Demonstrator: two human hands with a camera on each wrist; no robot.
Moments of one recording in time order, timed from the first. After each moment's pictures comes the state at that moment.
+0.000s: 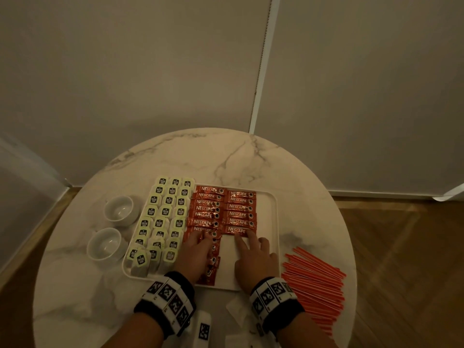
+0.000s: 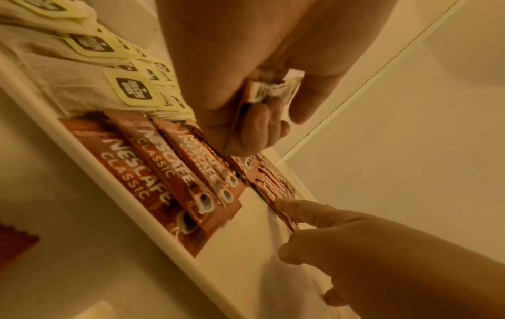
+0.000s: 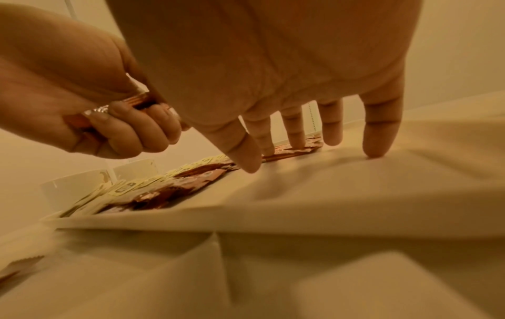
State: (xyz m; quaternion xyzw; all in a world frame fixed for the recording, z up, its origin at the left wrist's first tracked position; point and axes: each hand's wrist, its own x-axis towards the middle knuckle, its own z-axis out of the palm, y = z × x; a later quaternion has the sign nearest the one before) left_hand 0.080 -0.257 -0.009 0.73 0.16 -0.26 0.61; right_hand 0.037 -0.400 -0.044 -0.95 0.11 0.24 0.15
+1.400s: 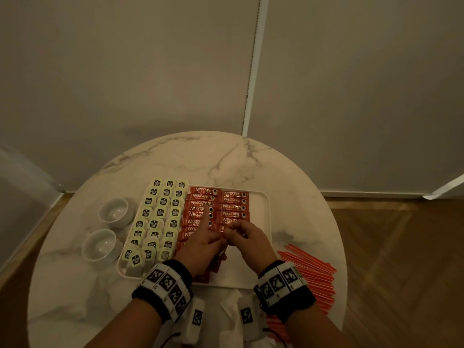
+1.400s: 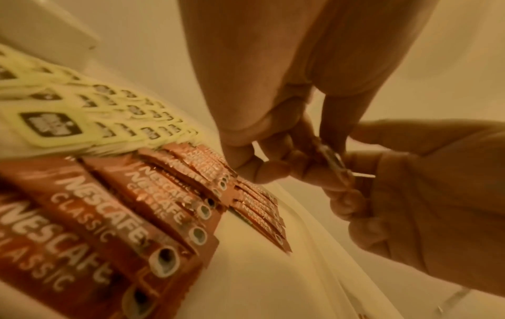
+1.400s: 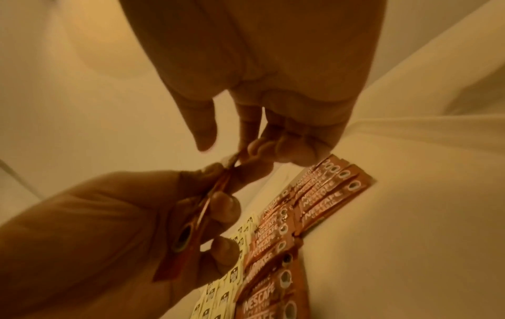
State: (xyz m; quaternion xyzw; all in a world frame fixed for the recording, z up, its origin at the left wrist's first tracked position) left_hand 0.083 -0.267 0.000 0.74 -0.06 -0.29 0.60; right_hand 0.049 -0.413 -0.004 -0.78 0.16 0.06 0.60
